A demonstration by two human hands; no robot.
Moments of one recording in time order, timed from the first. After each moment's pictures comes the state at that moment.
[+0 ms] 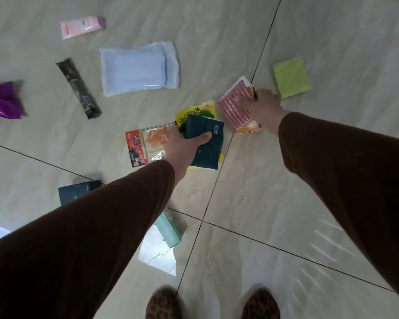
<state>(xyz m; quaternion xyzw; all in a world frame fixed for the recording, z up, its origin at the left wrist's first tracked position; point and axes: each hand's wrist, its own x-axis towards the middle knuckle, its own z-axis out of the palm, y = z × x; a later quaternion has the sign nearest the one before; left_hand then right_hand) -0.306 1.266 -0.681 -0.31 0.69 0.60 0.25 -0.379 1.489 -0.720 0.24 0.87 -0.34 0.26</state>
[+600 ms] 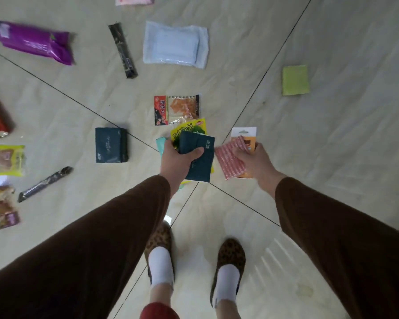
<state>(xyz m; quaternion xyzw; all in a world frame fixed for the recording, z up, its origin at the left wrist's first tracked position) -0.172 1.224 -0.569 -0.41 0.66 0.59 0.23 -0.186 1.437 -0.610 0.32 0.71 -0.53 0.32</state>
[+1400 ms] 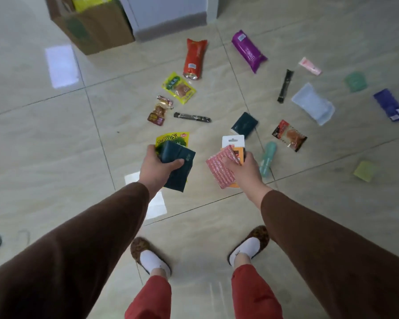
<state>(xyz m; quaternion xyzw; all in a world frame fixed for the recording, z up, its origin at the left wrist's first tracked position) 0.203 0.918 -0.299 -0.57 0.59 0.57 0.01 0.042 1.096 -0.328 -0.01 0.84 -0.37 0.40</state>
